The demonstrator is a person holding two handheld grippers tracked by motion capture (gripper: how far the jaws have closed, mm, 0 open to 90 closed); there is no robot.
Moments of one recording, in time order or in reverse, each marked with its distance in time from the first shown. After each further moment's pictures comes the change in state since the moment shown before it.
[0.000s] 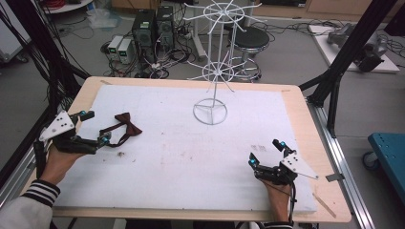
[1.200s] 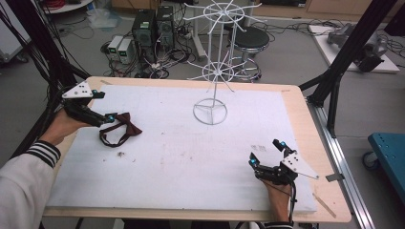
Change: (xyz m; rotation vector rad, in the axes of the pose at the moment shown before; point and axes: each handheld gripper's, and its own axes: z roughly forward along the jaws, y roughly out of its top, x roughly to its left) left arm 0.064 0.031 0.064 0.304 -0.122 0.067; right arm -0.001 0.000 0.000 -0.003 0.000 0.010
